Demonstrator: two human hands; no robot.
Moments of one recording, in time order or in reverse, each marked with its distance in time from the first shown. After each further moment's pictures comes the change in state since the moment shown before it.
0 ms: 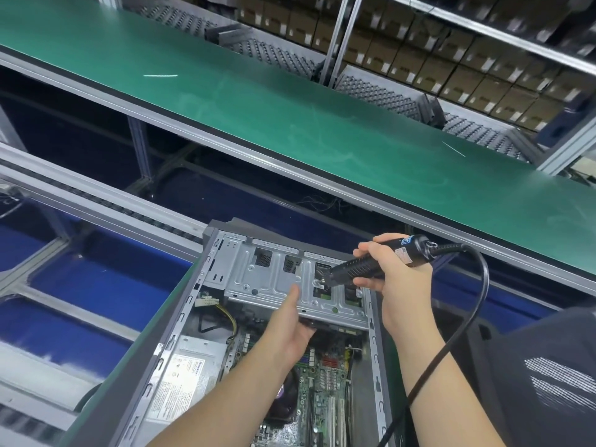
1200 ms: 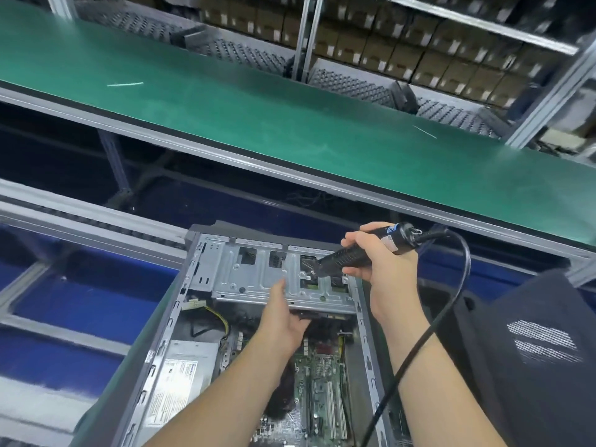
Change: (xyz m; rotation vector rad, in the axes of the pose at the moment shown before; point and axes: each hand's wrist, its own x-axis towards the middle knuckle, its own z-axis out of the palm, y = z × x) left_hand 0.004 -0.003 0.008 -0.009 0.119 -0.042; right_hand -0.015 -0.007 -0.006 0.046 0.068 0.011
